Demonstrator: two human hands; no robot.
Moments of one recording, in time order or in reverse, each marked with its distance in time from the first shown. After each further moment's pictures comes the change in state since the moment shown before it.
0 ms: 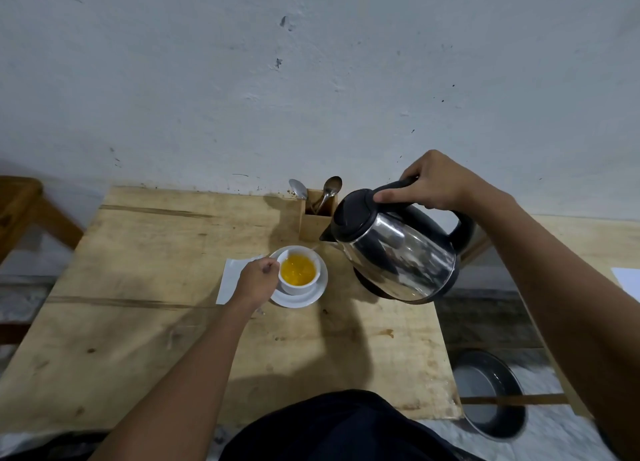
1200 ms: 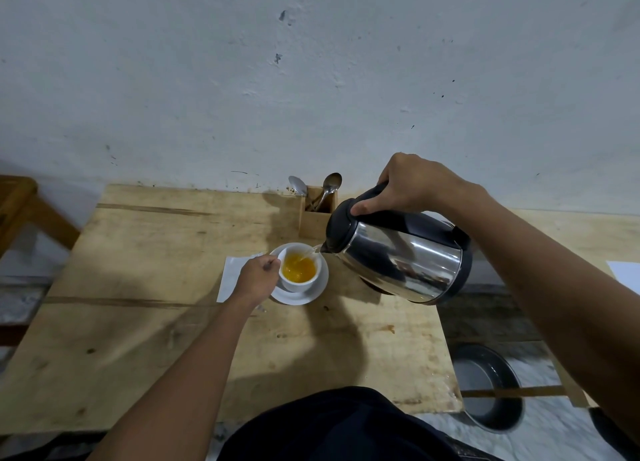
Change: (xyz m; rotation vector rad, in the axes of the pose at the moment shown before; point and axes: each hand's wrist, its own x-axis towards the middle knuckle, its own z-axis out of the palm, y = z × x) left_hand 0.002 -0.001 -0.002 0.023 -0.021 -0.013; right_hand 0.005 -0.035 0.023 -0.349 -0.058 -0.009
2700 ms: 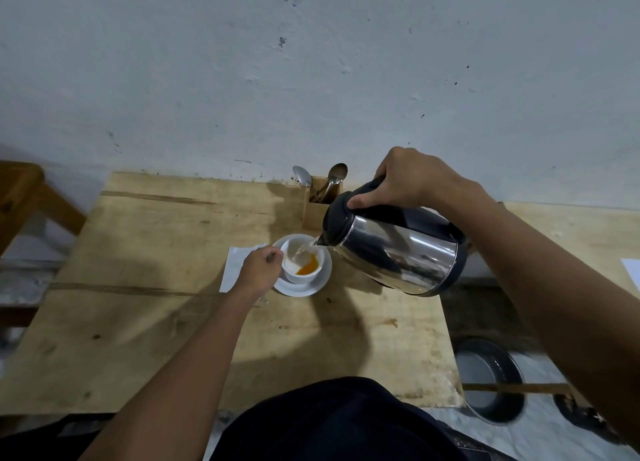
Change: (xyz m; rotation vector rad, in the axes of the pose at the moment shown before) left_hand 0.003 -0.005 0.002 -0.045 -0.012 0.000; right_hand 0.007 -0.006 0.008 0.019 0.003 -0.029
